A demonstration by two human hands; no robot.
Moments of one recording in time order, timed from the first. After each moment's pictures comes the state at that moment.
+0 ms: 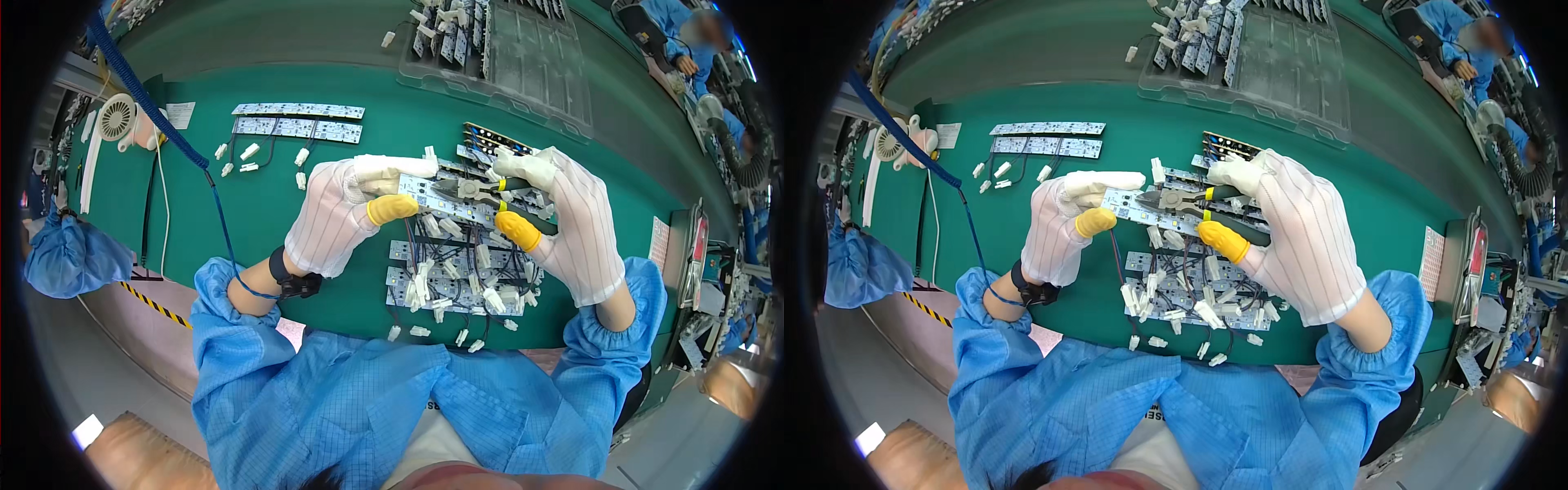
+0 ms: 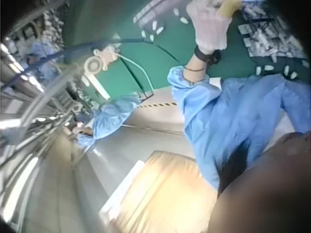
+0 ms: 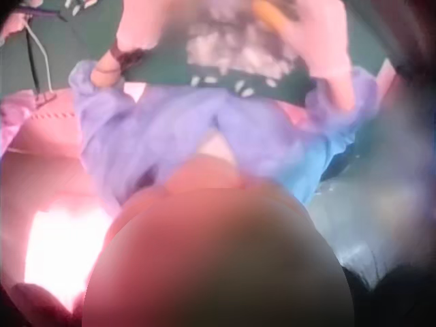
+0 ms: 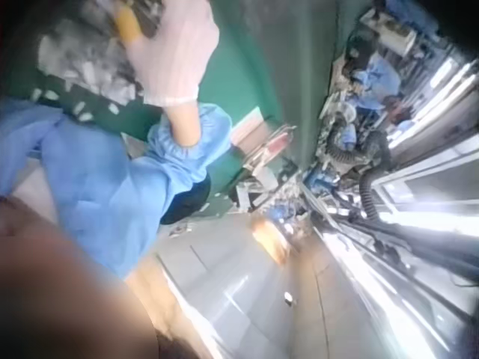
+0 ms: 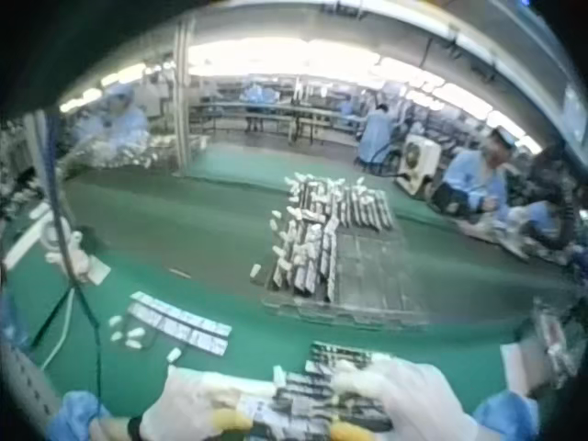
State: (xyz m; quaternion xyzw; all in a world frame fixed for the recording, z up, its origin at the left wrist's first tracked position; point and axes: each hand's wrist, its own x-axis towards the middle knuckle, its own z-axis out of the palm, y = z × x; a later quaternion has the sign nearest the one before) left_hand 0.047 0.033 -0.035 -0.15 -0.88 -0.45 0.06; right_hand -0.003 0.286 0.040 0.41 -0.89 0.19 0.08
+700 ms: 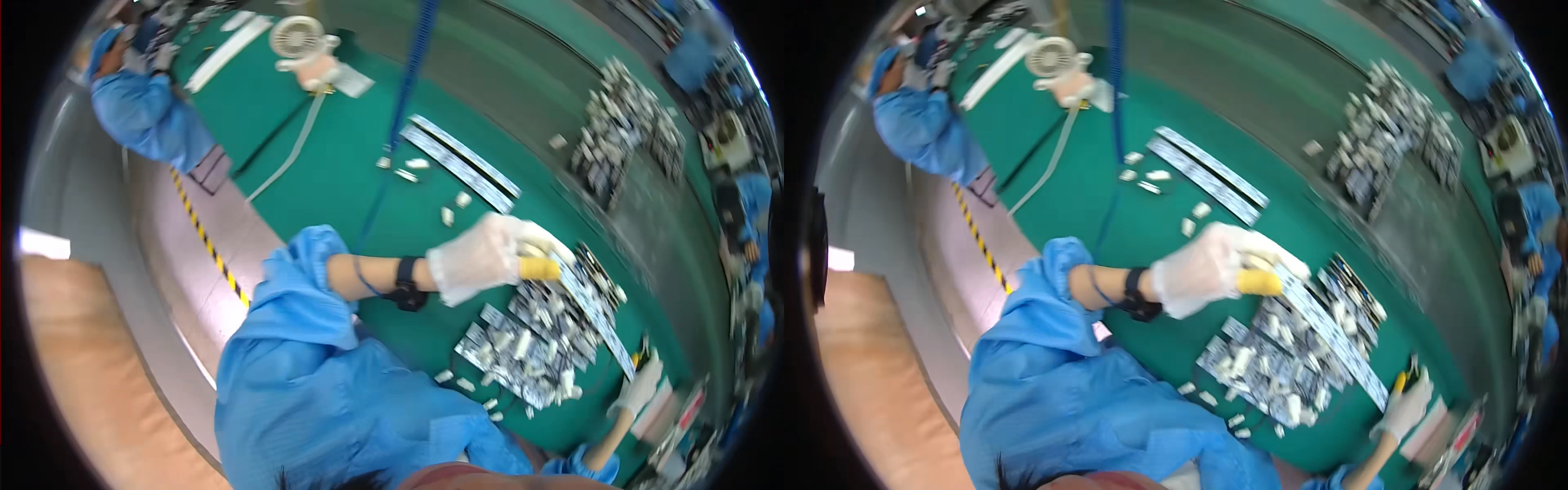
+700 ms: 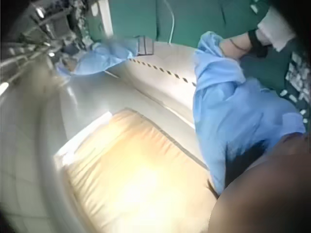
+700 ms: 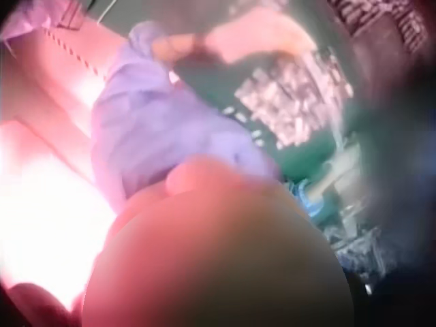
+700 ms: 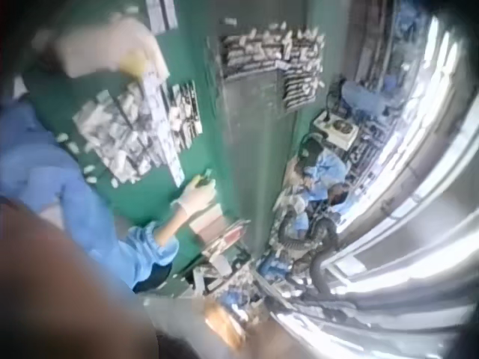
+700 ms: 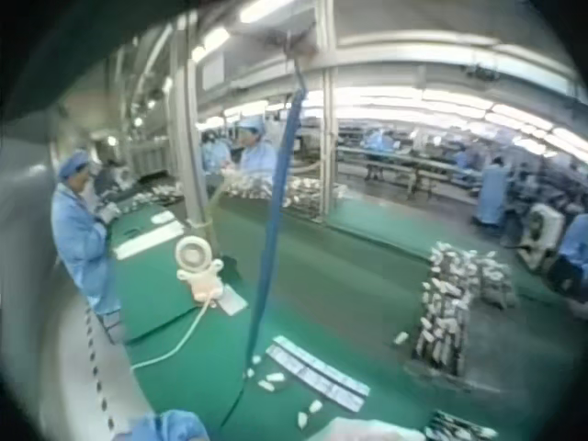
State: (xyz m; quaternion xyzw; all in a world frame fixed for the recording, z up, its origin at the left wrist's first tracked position) left_hand 0.040 0.029 -0.009 -0.10 -0.62 -0.78 -0.08; right_hand -0.012 0.501 -0.077 0.00 -0.99 -0.06 0.08
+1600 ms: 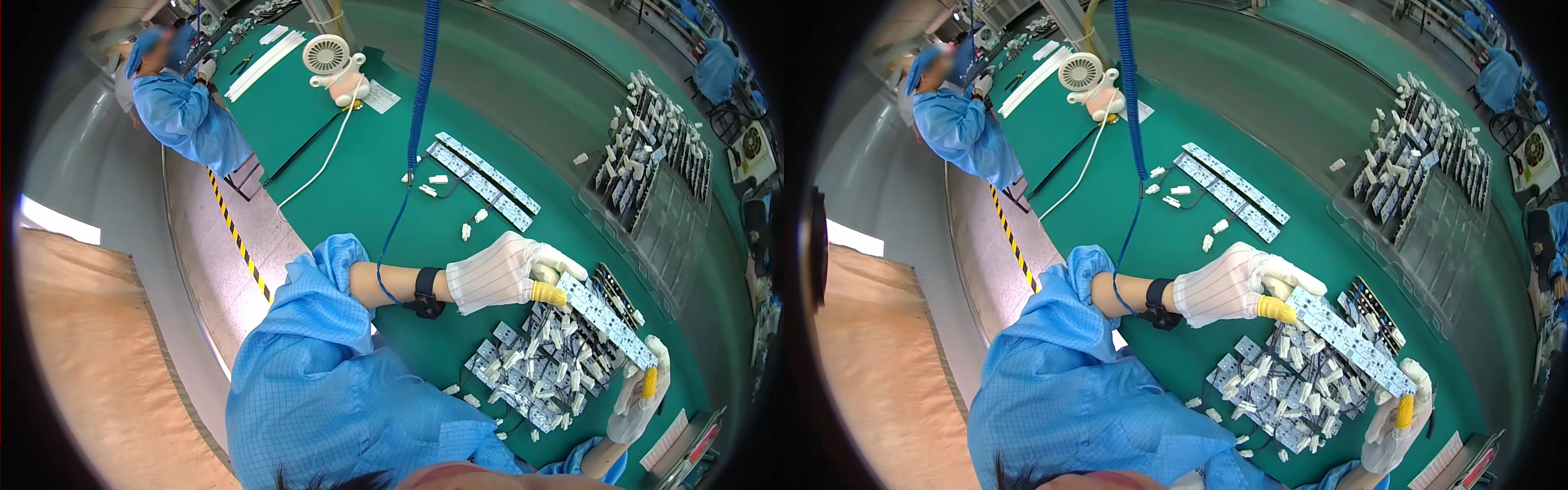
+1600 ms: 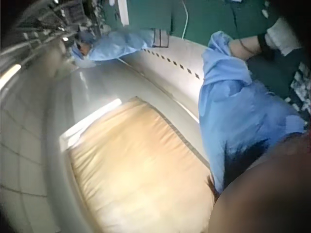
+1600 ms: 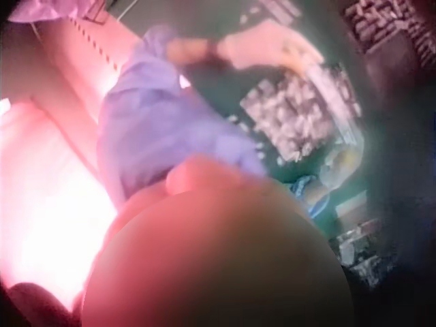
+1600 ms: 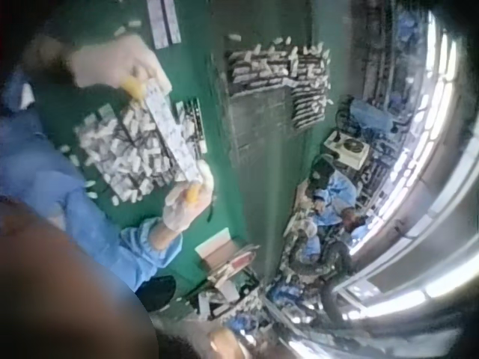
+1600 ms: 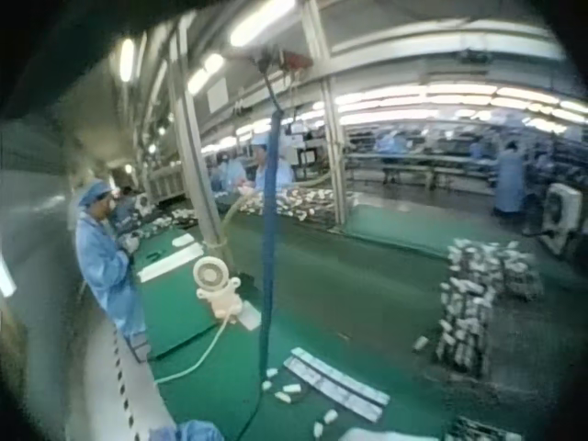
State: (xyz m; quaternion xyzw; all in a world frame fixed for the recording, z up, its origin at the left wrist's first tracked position) left_hand 0.030 0.040 -0.040 -0.14 -0.76 -0.63 0.05; right_hand 0.003 0.361 -0.032 0.13 -0.67 0.72 -0.09
